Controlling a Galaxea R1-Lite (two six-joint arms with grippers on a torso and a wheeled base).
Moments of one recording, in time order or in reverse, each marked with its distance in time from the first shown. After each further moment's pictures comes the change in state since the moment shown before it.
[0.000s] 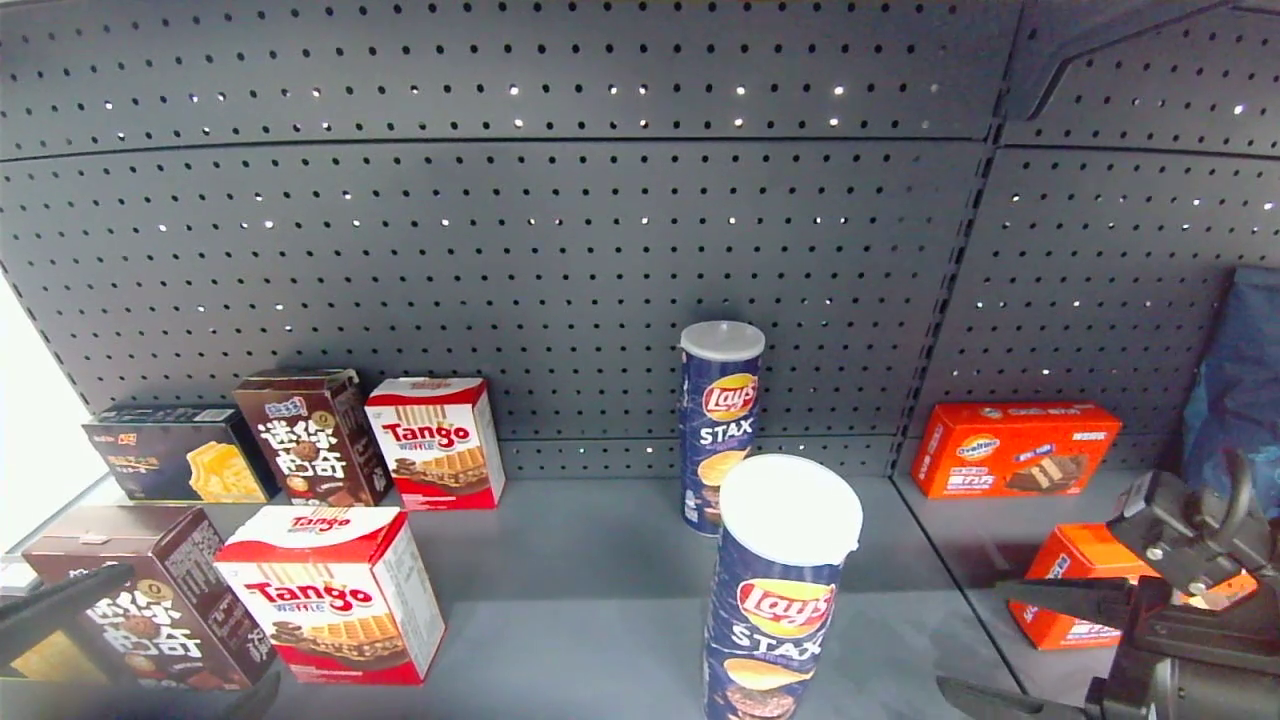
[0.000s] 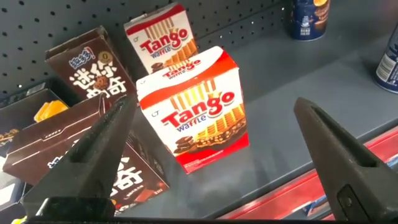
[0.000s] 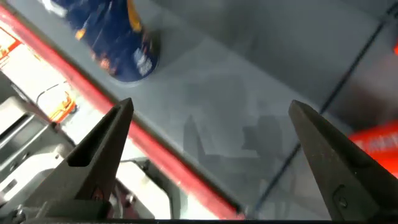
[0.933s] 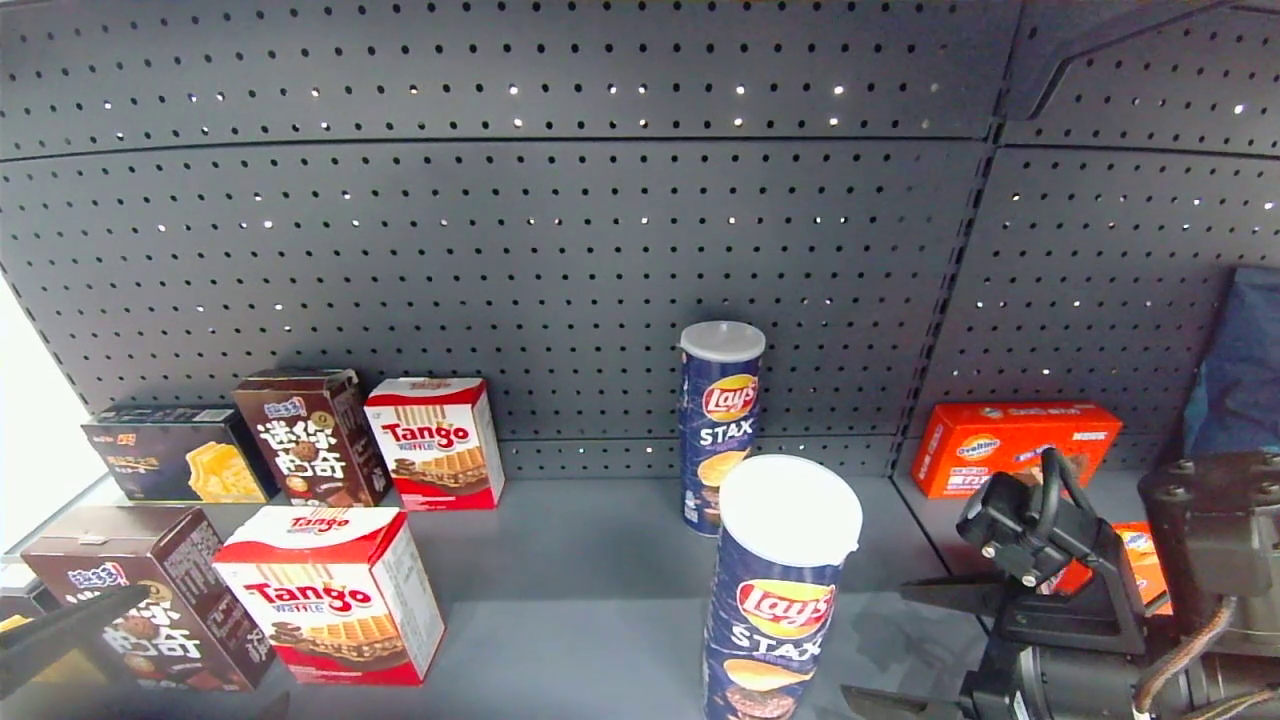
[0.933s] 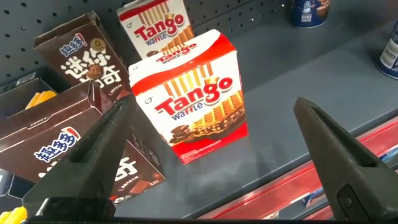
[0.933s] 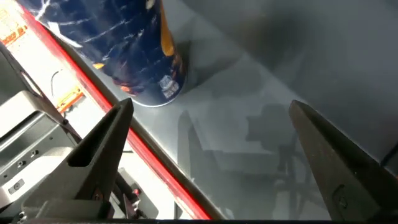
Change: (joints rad) left arm 0.000 0.000 0.036 -0.003 0.000 -0.006; right arm 0.117 0.199 -0.081 -0.054 0.003 0.003
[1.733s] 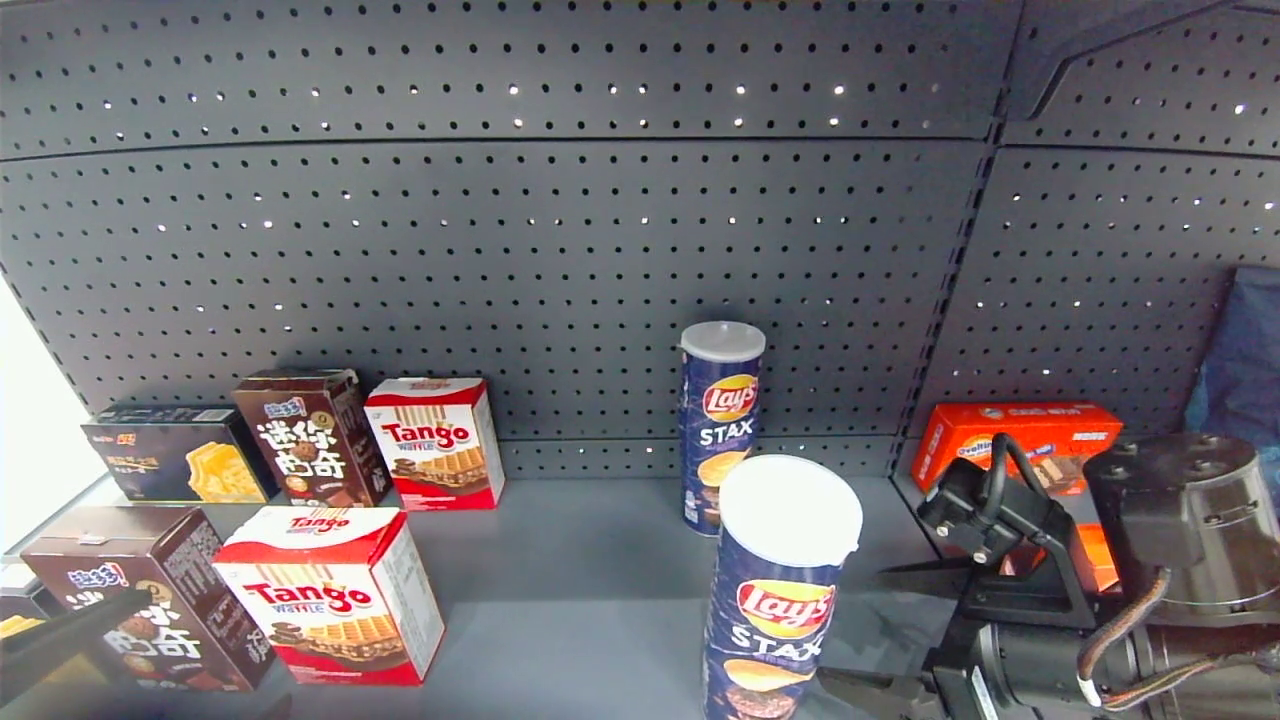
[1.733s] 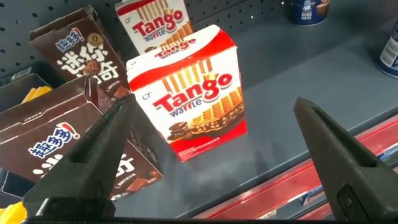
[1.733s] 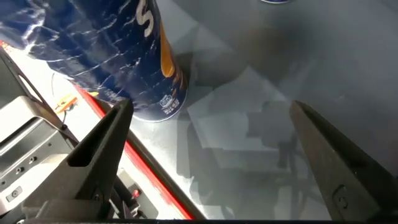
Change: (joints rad) left arm 0.000 0.000 0.007 0.000 0.000 -0.019; right arm 0.004 0.067 -0.053 -0.001 0.000 -0.001
